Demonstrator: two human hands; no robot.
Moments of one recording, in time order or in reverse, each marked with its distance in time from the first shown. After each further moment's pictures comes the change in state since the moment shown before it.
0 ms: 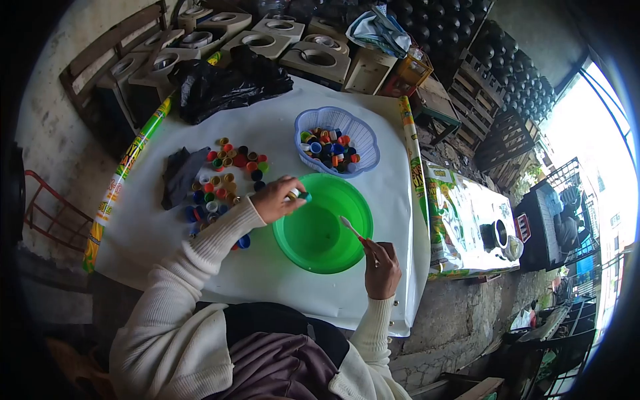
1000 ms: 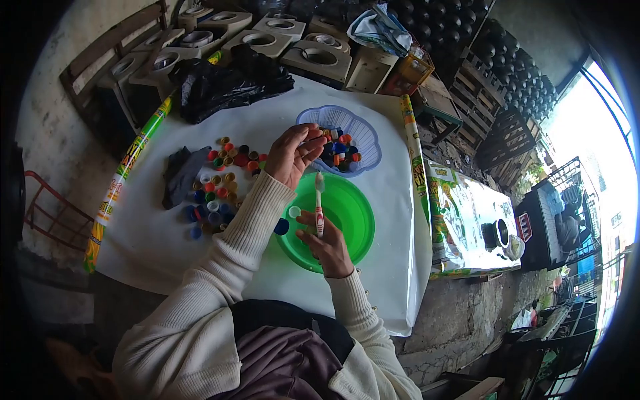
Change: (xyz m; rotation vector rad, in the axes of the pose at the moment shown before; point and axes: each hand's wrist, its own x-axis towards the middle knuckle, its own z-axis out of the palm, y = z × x) left_hand 0.071 0.053 -0.015 -1.478 0.519 -0.221; right_hand 0.032 -0.089 0.054 1.044 -0.670 0.513
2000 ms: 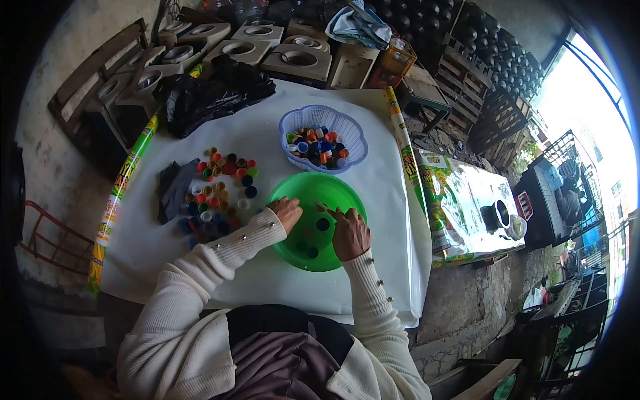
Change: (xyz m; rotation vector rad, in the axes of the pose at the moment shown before) left_hand -0.058 -0.051 -0.052 2.322 -0.684 -0.051; right_hand 0.017 0.026 -0.066 -1.493 0.446 -0.292
